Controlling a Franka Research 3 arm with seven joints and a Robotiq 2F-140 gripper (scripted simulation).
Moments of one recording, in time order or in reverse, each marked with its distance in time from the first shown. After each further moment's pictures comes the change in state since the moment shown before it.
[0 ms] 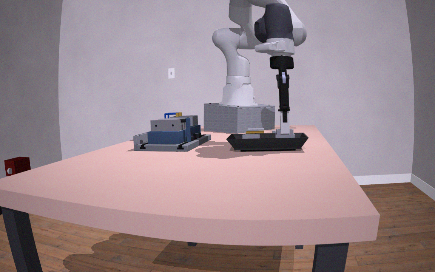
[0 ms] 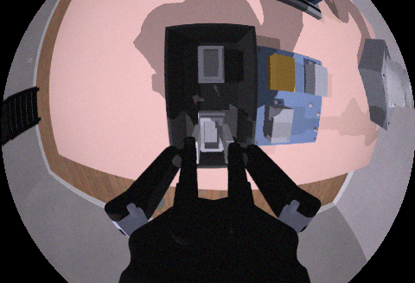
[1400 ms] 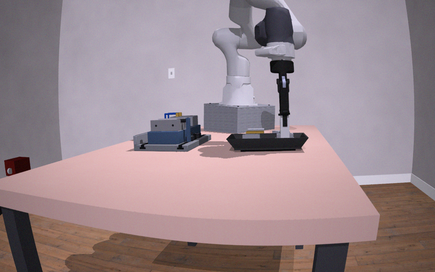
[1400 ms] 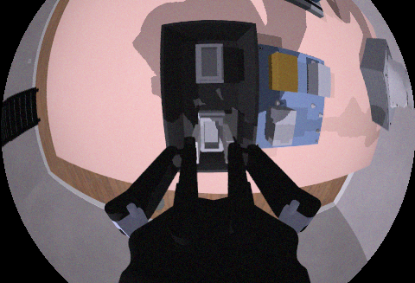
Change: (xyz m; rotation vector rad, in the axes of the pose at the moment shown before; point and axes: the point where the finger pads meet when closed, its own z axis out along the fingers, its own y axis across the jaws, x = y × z) arm 0.000 0.002 0.013 -0.003 0.000 0.003
